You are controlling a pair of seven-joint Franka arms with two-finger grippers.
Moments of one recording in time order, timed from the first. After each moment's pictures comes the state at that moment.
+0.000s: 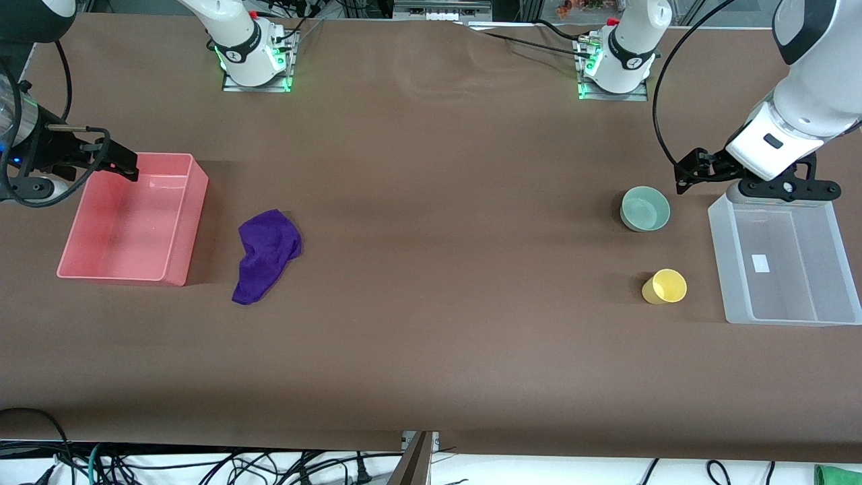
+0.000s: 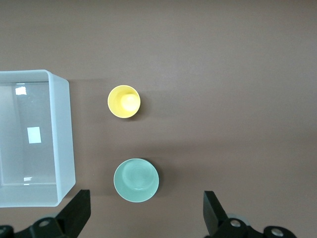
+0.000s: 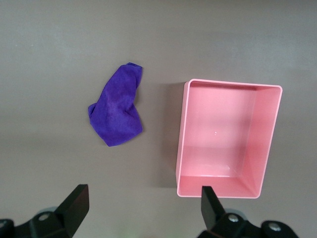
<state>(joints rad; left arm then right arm) -0.01 -0.01 -0.10 -1.77 0.02 1.77 -0.08 0.11 0.13 -0.03 -1.45 -0.06 1.49 0.04</state>
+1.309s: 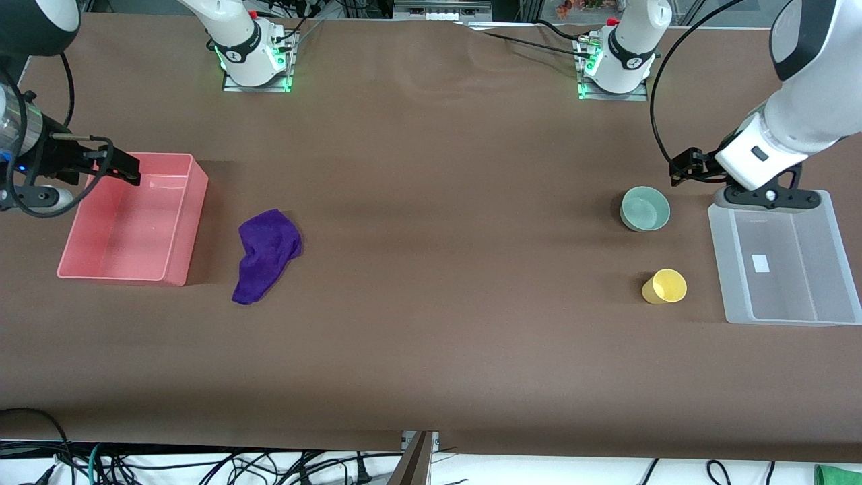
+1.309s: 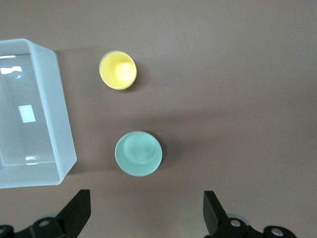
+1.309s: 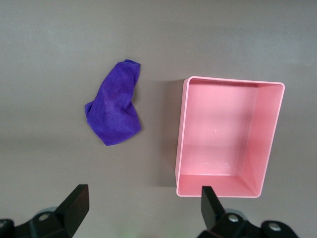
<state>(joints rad) -0.01 0.04 -0.10 -1.76 0.02 1.63 0.06 0.10 0.16 -0.04 -1.45 -0.06 1.50 0.04</state>
